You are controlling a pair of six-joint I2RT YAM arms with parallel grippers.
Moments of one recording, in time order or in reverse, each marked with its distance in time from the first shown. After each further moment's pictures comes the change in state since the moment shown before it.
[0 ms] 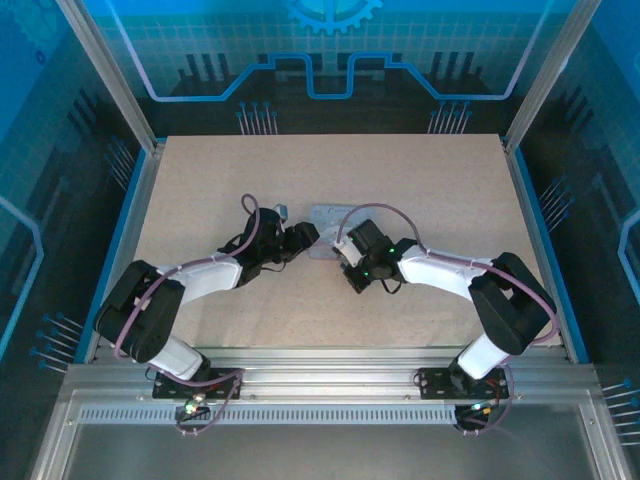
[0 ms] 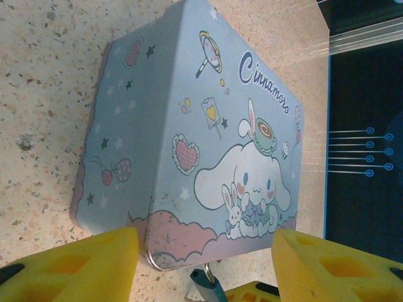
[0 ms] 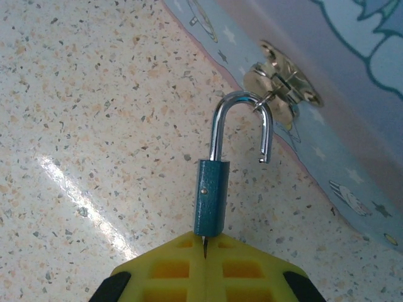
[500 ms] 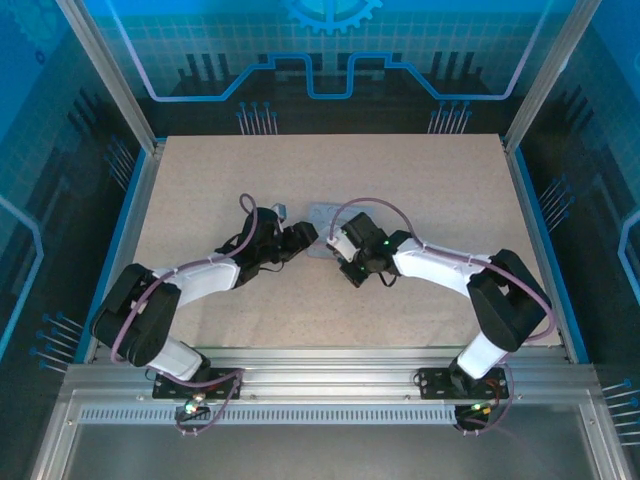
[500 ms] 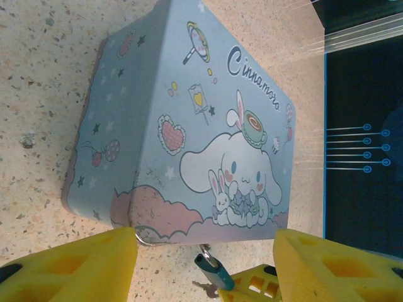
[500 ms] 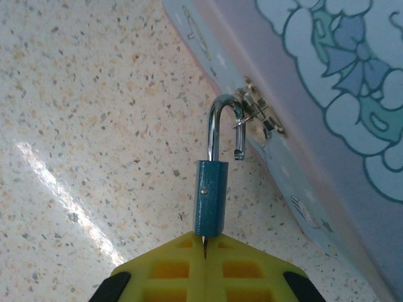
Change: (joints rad) left arm 0.002 -0.045 -0.011 -0.024 0.000 0.018; right arm 0.006 0.045 0.115 -0.113 0.045 -0.096
